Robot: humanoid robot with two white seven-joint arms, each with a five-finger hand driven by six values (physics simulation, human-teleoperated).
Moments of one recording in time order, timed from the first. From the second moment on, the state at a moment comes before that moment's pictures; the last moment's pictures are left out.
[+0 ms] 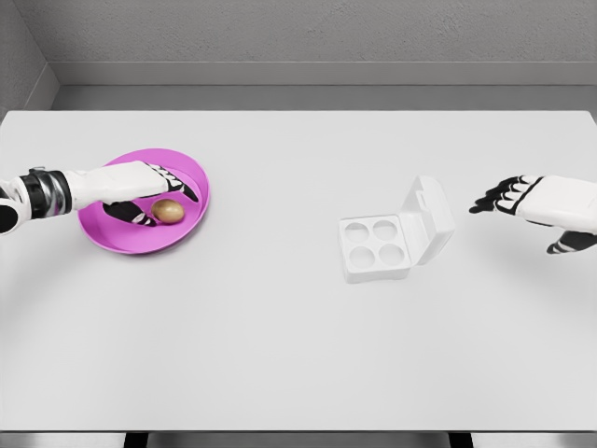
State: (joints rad) left arm -0.80 0.74 -0.92 -1.09 -0.34 -0.61 -0.37; right arm -0.34 -1.04 0.32 -1.58 0.35 -0.61 0.61
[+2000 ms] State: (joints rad) left arm -0.80 0.75 -0.92 -1.10 -0.35 -0.61 -0.41; right arm -0.34 -1.05 0.32 -1.59 0.35 -0.61 0.61
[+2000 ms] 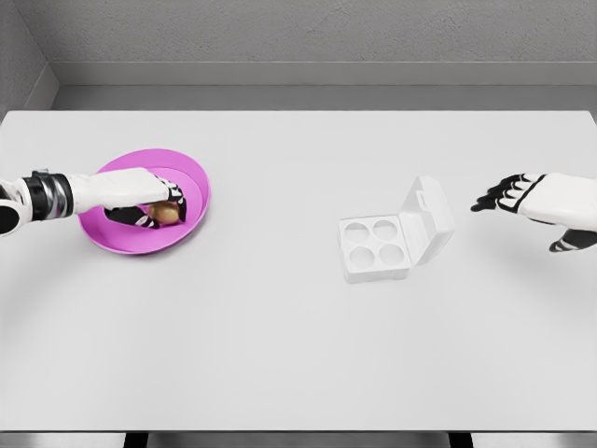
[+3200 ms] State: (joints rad) left arm -0.88 0.63 -0.96 -1.37 -0.33 -0.61 -0.41; right arm -0.34 -1.05 0.32 -1.59 0.35 -0.61 0.61
